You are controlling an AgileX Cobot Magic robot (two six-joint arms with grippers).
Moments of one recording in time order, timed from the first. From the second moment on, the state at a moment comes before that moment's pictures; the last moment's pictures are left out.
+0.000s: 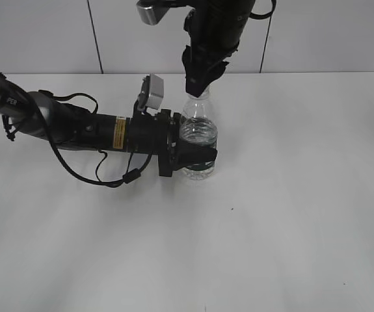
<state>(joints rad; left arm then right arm) -0.32 2.48 -1.49 1.44 -1.19 -0.80 0.58 2.14 -2.03 0.09 1.22 -0.79</state>
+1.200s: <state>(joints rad) -0.31 2.48 -1.49 1.48 -1.21 -0.79 0.58 2.09 -2.03 0.06 1.22 -0.98</state>
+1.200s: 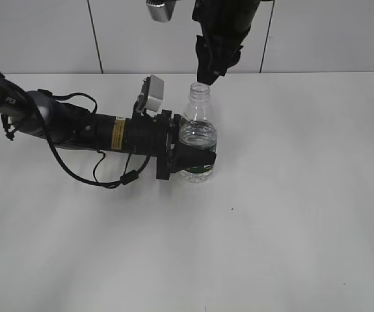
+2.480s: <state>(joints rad) -0.31 2.48 -1.49 1.48 -1.21 -0.79 0.14 2.06 -1.65 0.12 1.05 -0.13</state>
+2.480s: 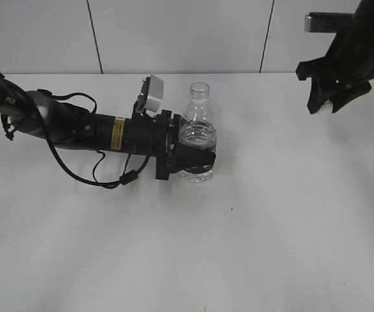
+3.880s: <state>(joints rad) -0.31 2.47 -1.49 1.48 -1.21 -0.79 0.14 2.17 -1.48 0.00 0.75 0.02</state>
